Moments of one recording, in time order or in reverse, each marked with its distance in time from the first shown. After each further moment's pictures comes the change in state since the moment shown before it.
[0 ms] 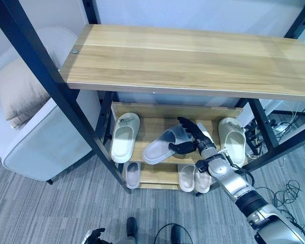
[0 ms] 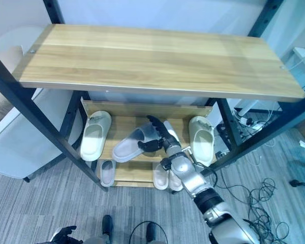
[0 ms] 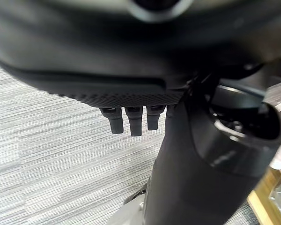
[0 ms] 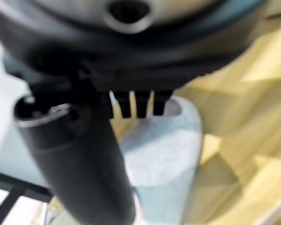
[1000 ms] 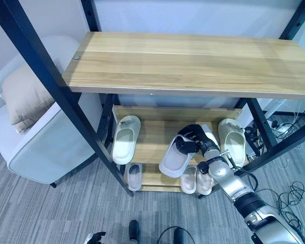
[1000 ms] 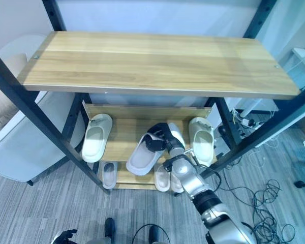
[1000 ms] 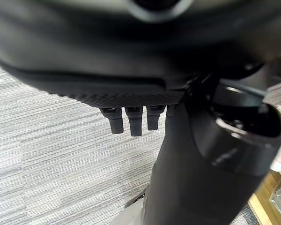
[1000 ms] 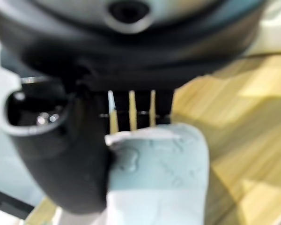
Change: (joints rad) left arm 0.009 -0.012 0.000 0.000 0.000 0.002 0.006; right arm 0.023 0.010 -0.061 0.022 -0.182 0.021 -0.064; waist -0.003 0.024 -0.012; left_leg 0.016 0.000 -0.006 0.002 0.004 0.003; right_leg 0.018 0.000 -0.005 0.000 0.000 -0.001
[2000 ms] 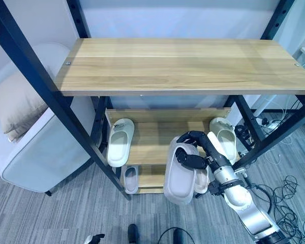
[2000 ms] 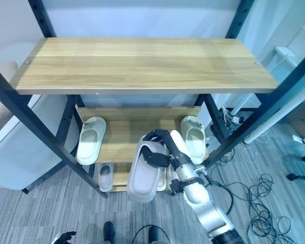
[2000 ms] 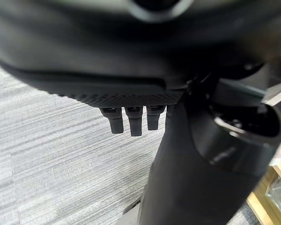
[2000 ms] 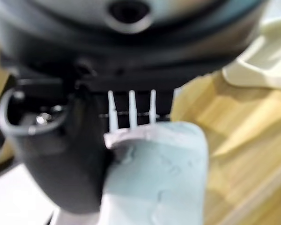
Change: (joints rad) left arm 0.030 -0.013 0.036 -0.011 0.056 0.000 0.016; right arm 0.472 -0.075 -0.136 -0.566 0.006 -0.133 0.114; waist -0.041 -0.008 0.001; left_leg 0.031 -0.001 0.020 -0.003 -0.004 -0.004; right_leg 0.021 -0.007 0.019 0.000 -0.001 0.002
